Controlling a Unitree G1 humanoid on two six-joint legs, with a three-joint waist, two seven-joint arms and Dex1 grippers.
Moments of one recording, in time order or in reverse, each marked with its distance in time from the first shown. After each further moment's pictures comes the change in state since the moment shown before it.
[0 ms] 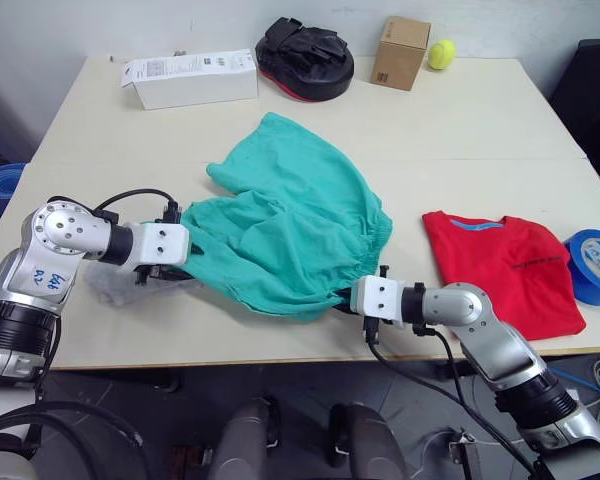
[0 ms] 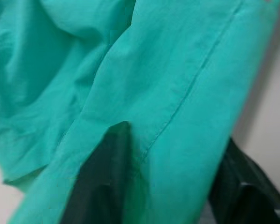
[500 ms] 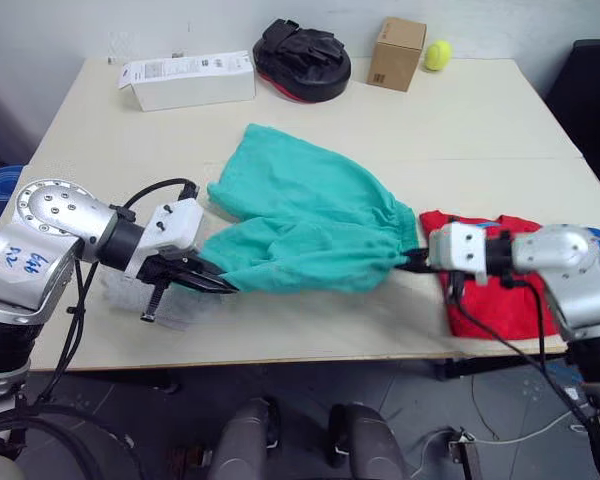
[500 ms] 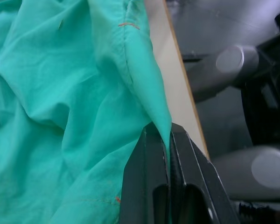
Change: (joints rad) left arm -0.029 0.012 0.079 -0.503 -0.416 0.723 -0.057; right arm -0.212 -0.212 -0.220 0.280 0.153 -0.165 0.285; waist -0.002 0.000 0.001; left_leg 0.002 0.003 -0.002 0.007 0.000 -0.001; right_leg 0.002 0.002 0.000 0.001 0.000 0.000
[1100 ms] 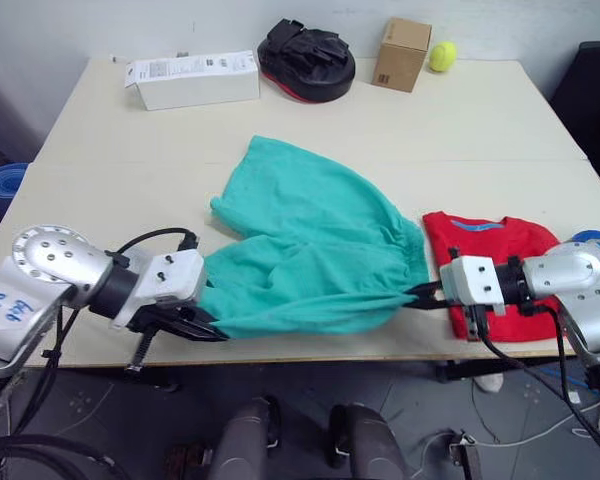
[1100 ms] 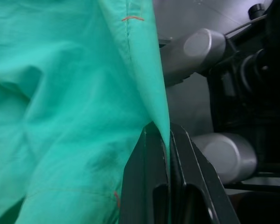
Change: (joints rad) left arm 0.247 0.187 0.104 -0.227 -0.144 0.118 -0.025; right arm 0.266 -0.094 -0.027 -0.306 0.160 0.099 0.163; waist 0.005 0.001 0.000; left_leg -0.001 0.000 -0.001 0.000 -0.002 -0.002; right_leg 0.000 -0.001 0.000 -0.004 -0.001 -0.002
